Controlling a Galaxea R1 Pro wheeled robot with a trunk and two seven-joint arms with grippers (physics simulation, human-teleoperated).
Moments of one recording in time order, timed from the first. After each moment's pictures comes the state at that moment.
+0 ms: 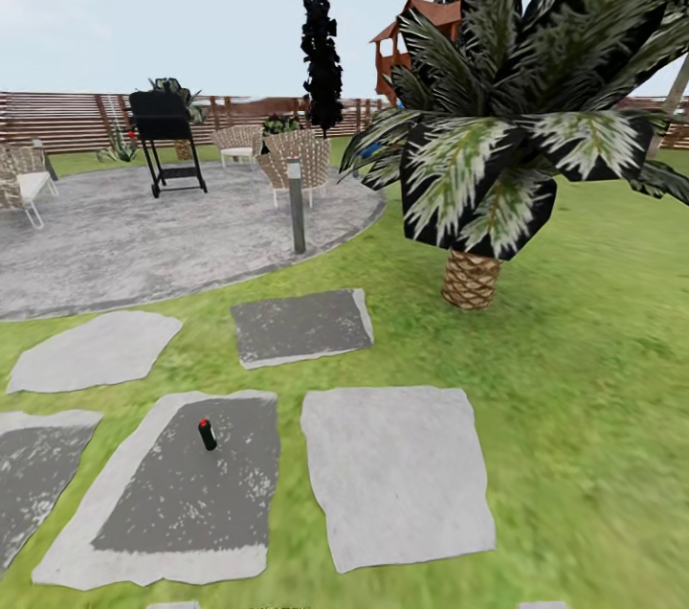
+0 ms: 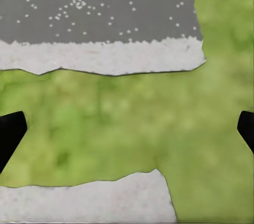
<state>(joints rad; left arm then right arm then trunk) -0.29 0.11 0.03 -0.19 0.03 -0.33 0.00 -0.16 -0.09 -0.02 -0.44 0.01 -0.31 0.00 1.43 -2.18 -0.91</state>
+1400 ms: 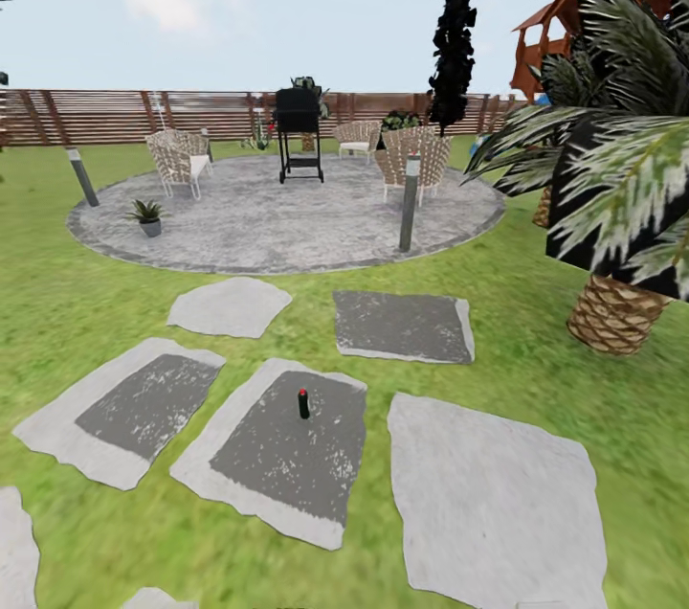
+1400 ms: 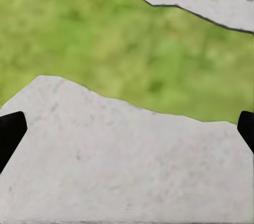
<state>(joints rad) -0.29 0.11 0.03 -0.19 0.03 -0.33 0.00 -0.16 -0.09 -0.02 -0.44 0.01 -0.31 0.00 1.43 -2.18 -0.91</state>
